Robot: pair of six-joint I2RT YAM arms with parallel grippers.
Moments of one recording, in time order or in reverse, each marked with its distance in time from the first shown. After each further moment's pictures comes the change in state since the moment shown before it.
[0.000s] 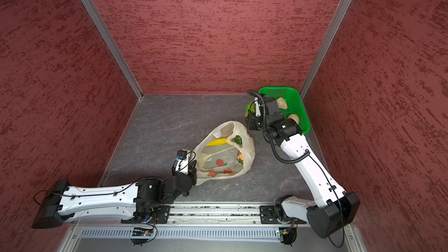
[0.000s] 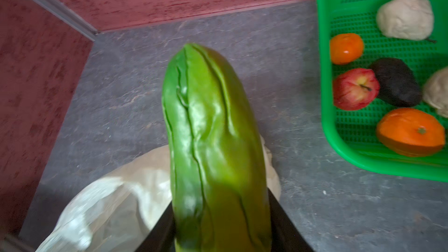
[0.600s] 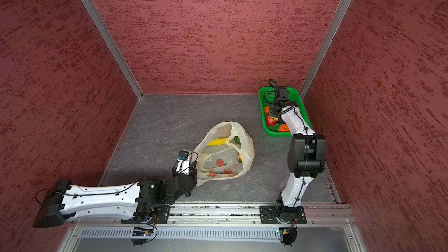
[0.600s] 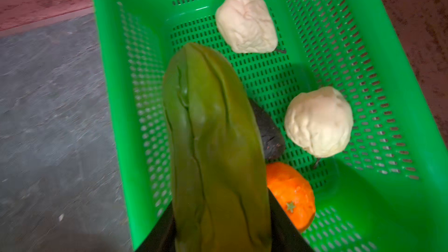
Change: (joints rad) left arm -0.005 0.029 0.011 -0.027 -0.002 -0.015; right arm -0.378 0.588 0.216 0.170 0.181 -0.155
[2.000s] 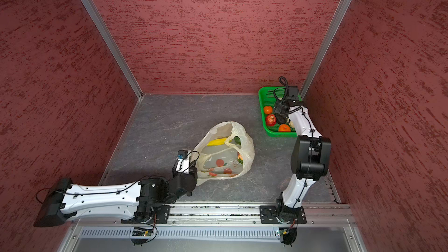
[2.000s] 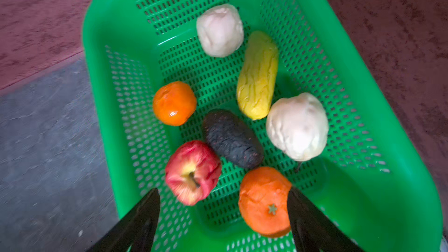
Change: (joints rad) left arm 0.000 0.016 0.032 -0.047 -0.021 -0.044; right arm -0.029 -0.126 -0.065 -0.004 -0.107 0.081
